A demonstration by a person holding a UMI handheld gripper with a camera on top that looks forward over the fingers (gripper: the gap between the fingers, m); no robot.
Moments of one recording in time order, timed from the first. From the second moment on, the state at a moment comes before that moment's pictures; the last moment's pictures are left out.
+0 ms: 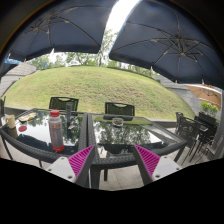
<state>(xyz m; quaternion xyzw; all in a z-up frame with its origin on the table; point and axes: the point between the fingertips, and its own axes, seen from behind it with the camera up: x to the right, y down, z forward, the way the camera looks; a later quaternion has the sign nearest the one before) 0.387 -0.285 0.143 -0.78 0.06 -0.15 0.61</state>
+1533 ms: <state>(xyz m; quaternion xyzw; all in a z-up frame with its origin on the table) 0.027 -0.004 0.194 -0.65 -0.28 -0.31 0.64</state>
